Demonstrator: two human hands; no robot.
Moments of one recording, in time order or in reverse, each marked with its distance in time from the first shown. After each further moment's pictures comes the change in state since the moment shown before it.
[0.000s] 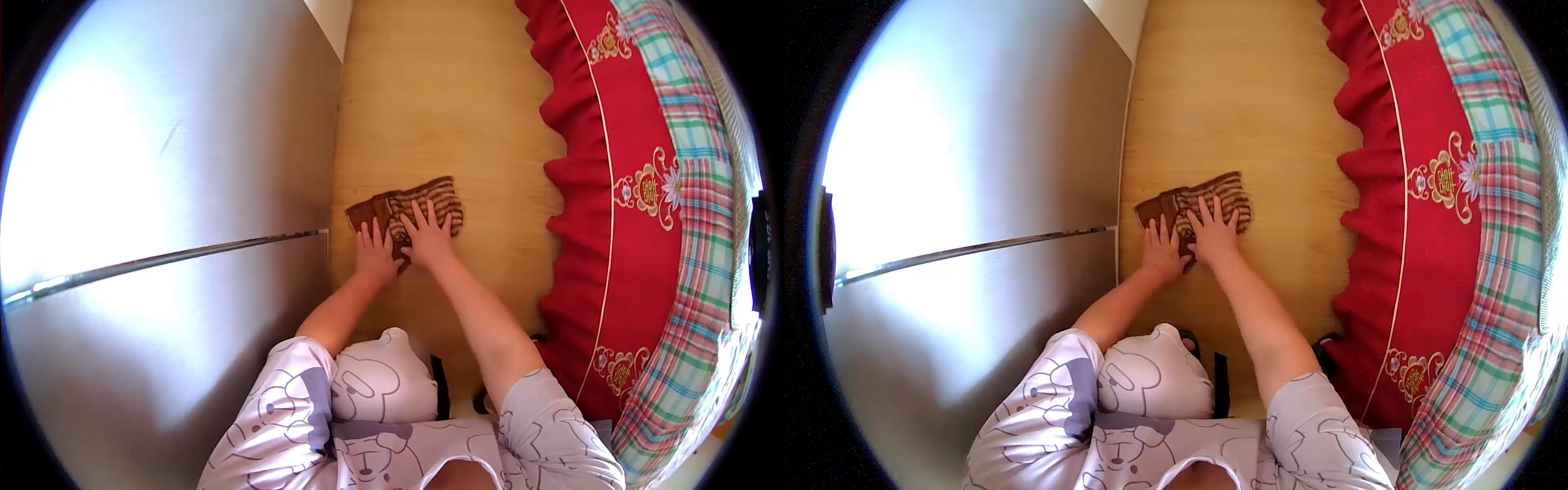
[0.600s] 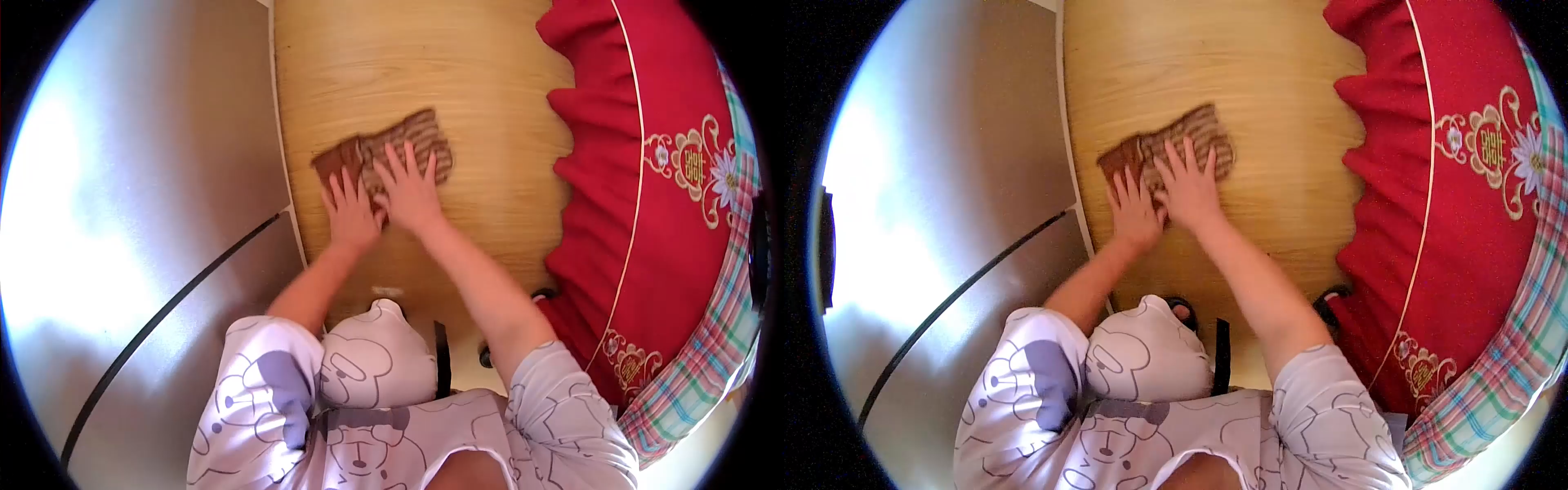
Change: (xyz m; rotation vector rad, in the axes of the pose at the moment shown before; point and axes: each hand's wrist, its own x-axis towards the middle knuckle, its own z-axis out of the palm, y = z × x) left_hand 0.025 0.003 0.020 -0.172 0.264 0.023; right_hand 0.016 0.018 0.014 0.028 0.201 -0.010
